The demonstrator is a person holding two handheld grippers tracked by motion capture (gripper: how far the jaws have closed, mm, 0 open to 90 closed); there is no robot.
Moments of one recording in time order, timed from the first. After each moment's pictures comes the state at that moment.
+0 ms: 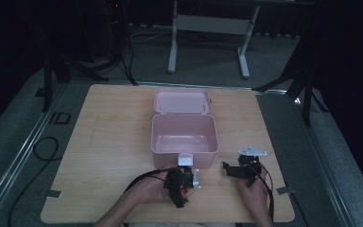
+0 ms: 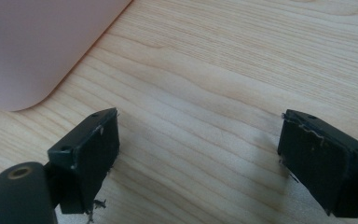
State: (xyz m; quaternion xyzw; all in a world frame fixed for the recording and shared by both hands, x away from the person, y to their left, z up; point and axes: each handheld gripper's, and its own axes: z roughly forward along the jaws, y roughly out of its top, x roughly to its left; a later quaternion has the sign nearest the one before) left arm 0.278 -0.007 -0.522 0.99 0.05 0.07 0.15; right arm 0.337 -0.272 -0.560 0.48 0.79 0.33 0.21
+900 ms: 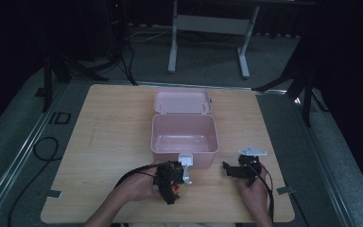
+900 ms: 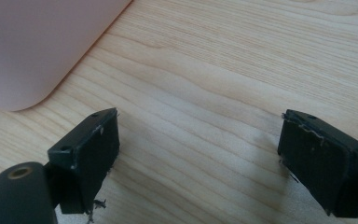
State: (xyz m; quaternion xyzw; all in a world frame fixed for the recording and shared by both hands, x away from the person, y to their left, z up) left arm 0.279 0.023 -0.498 0.98 0.07 0.07 0.15; right arm 0.337 -0.272 -0.561 0.48 0.79 0.33 0.21
